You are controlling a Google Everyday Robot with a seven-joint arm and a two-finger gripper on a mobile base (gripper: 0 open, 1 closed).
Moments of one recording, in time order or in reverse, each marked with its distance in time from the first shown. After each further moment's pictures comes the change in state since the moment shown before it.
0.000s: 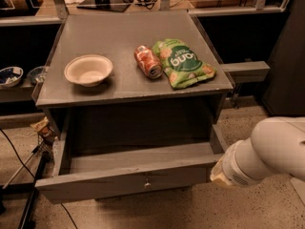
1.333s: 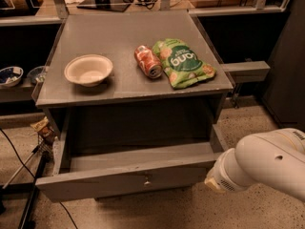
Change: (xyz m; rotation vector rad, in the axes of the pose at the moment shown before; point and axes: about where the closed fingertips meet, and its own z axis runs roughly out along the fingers) arm 0.006 0.001 0.038 0.046 0.024 0.112
